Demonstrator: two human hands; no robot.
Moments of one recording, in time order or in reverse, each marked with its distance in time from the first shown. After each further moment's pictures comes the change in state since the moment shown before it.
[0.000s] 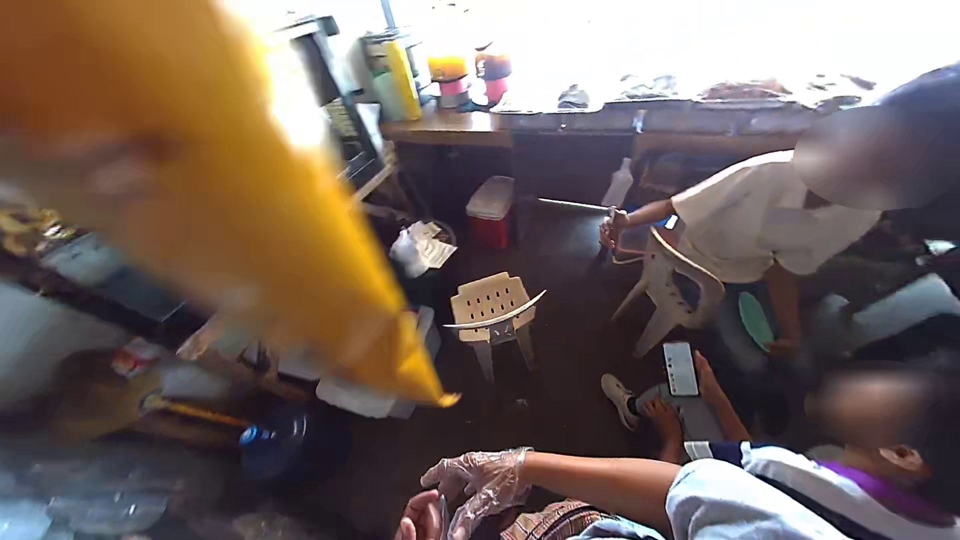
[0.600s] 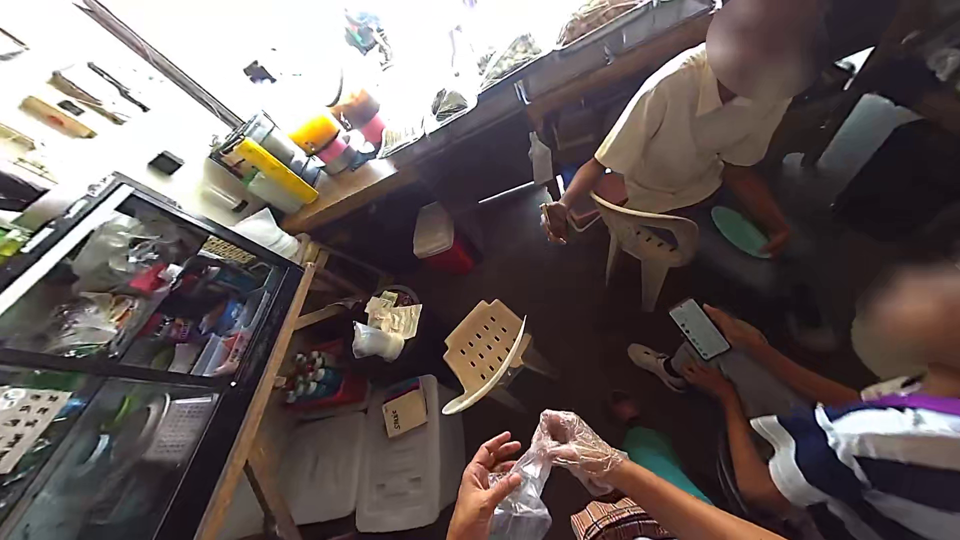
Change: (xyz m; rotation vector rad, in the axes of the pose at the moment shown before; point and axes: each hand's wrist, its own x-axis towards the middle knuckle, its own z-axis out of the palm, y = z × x) left_hand 0.262 -0.013 0.109 0.427 -0.562 -0.467; right_hand -0.070 0.035 -0.147 0.255 1.123 -0.282
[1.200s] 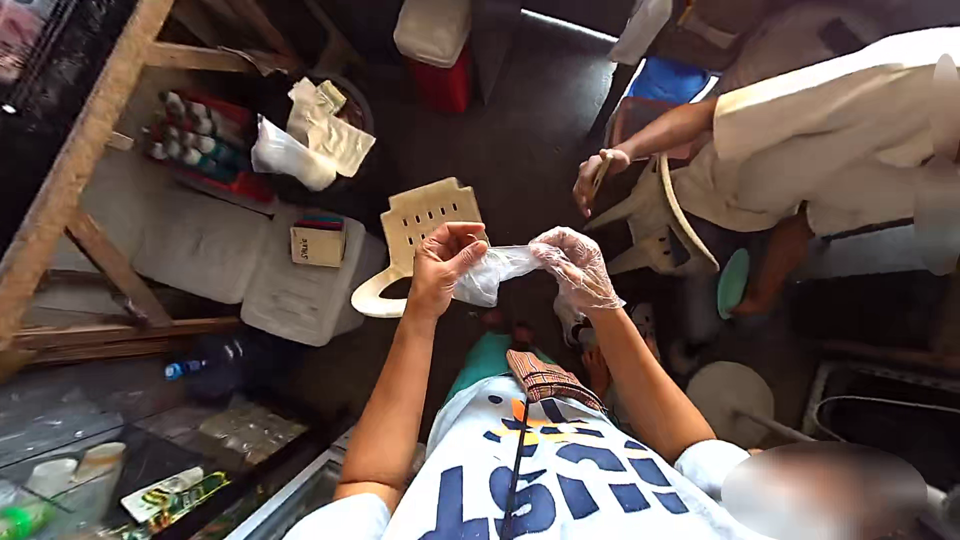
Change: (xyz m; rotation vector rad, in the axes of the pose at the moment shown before) left_hand 0.282 0.110 0.046 -0.197 0.328 0.352; right_hand 0.235 -0.110 -0.182 -0.191 -0.048 -0.227
